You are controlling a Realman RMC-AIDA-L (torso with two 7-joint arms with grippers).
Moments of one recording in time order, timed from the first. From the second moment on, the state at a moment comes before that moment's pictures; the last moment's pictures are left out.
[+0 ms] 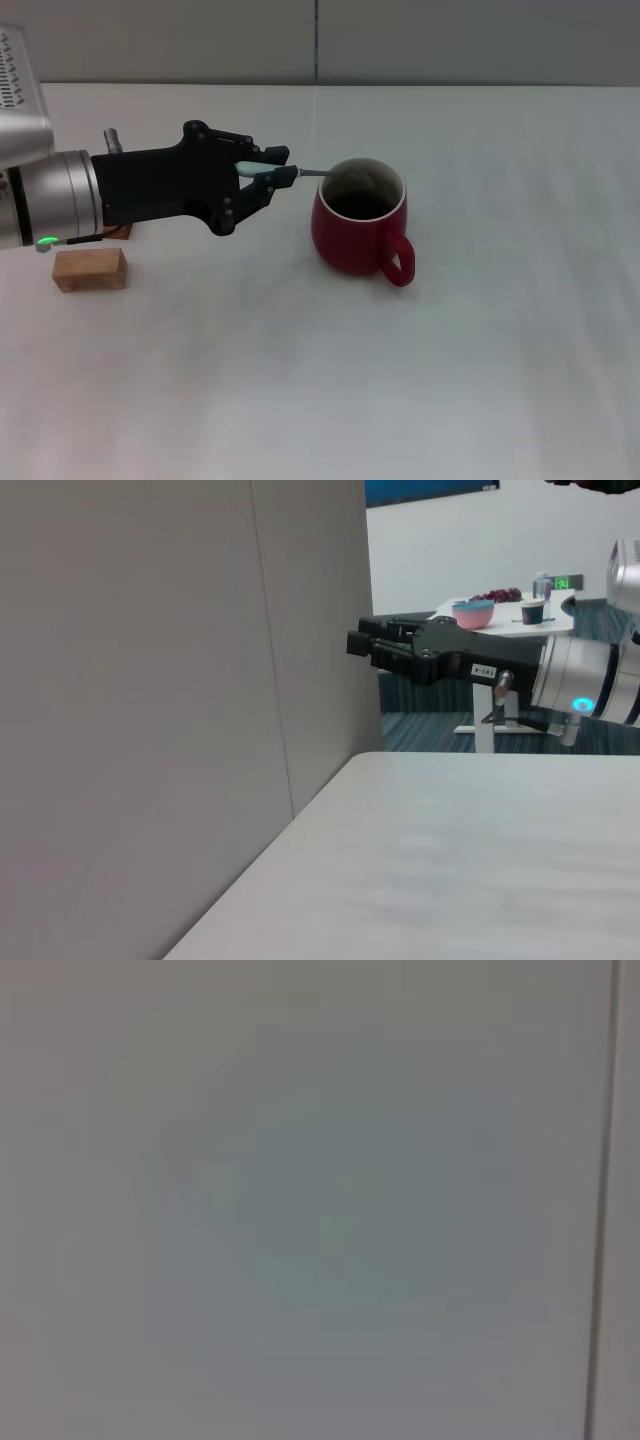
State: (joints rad) left arm -0.42 -2.06 1.13 0.84 1.62 1.37 -1.19; right arm 0.58 2.08 0.79 0.12 -2.01 -1.28 -0.12
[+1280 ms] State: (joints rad) left arm -0.44 -2.06 1.17 1.16 1.85 1.43 -1.38; right arm 0.57 2.08 0.79 0.12 -2.01 -1.27 -0.12
